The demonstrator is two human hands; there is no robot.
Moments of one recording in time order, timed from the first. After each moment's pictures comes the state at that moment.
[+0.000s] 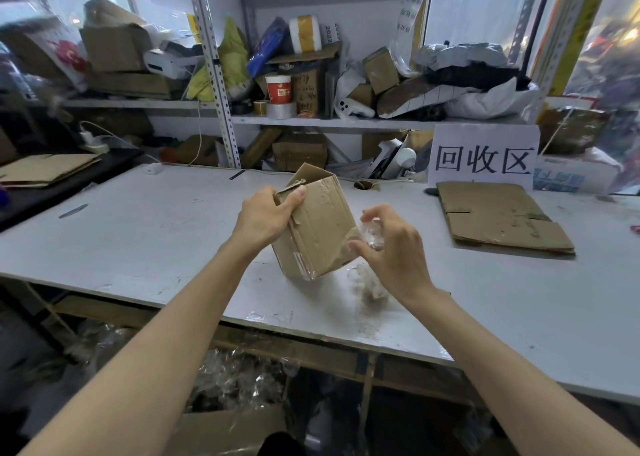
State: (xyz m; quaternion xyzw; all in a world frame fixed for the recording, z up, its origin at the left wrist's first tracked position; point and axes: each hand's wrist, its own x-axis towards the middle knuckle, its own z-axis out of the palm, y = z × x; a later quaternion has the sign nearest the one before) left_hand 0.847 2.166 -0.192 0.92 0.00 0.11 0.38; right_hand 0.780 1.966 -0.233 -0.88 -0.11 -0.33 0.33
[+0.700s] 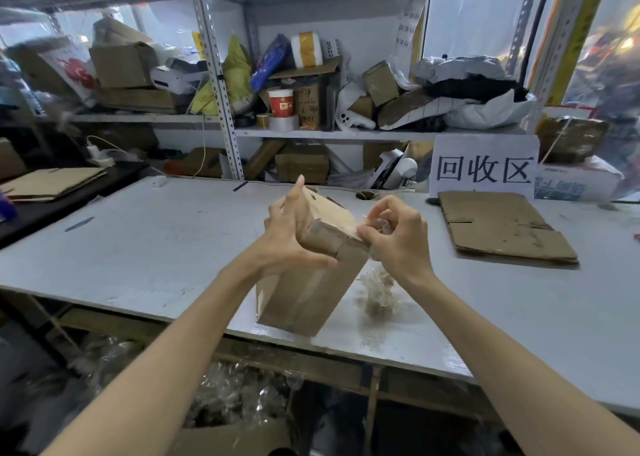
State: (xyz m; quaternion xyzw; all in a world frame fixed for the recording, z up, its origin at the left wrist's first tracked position) left_hand 0.829 2.164 -0.198 0.89 -0.19 0.01 0.41; right_hand 0.801 1.967 -0.211 -0.81 -0.04 -0.30 0.51
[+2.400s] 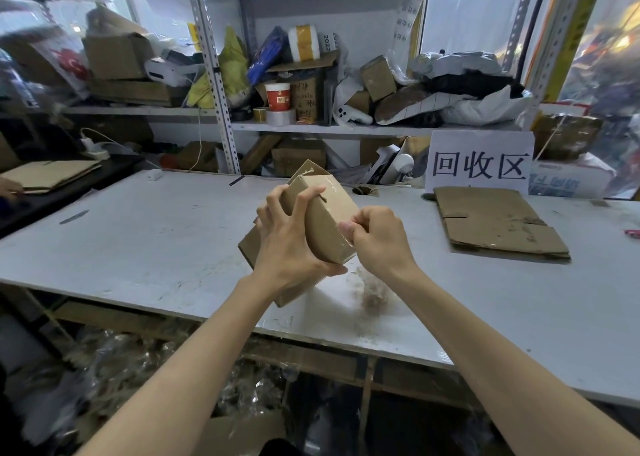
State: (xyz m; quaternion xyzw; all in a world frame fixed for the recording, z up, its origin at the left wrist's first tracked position) left_hand 0.813 2.143 -0.224 0.89 -0.19 0.28 0.30; right_hand 0.780 1.991 -0.194 -0.87 -0.01 -0.18 0.46
